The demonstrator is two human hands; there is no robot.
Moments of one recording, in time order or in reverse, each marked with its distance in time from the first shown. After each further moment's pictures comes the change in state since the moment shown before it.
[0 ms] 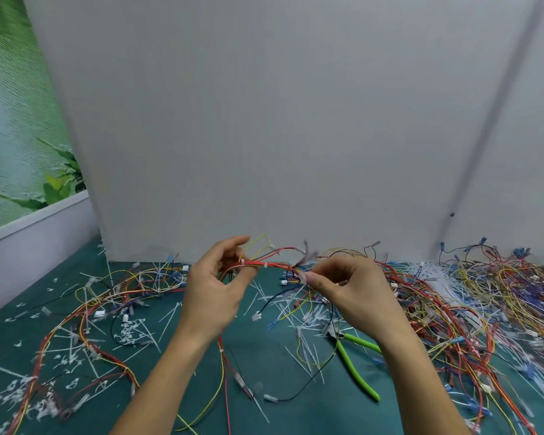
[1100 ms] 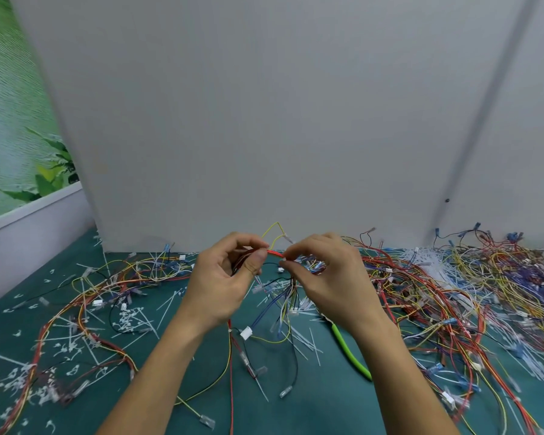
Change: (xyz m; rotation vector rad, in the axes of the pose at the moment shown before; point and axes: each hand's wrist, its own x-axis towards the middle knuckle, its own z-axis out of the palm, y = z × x) left_hand -0.006 0.011 0.006 -0.094 -0.216 0.040; right_hand -0.008 -0.018 0.019 -0.210 0.121 -0.396
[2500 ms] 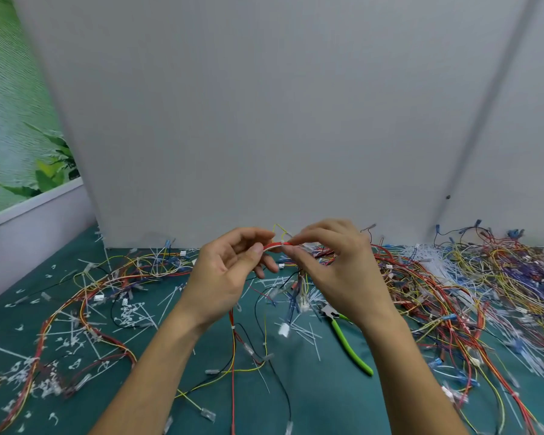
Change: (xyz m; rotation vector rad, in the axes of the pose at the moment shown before) left_hand -0.003 0.017 0.002 -0.134 -0.069 -0.096; right_hand 0.003 -0.012 -0.015 -0.010 0.037 0.094
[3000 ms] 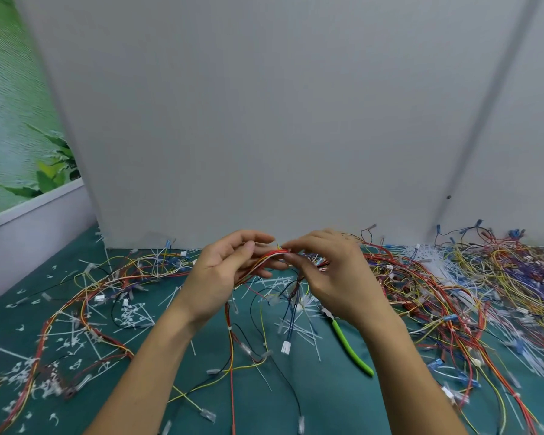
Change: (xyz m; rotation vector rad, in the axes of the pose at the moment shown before) left_hand 0.001 0.004 -0.006 -0.093 -0.121 -0.142; right_hand -0.001 0.013 0.009 -0.008 -0.111 -0.101
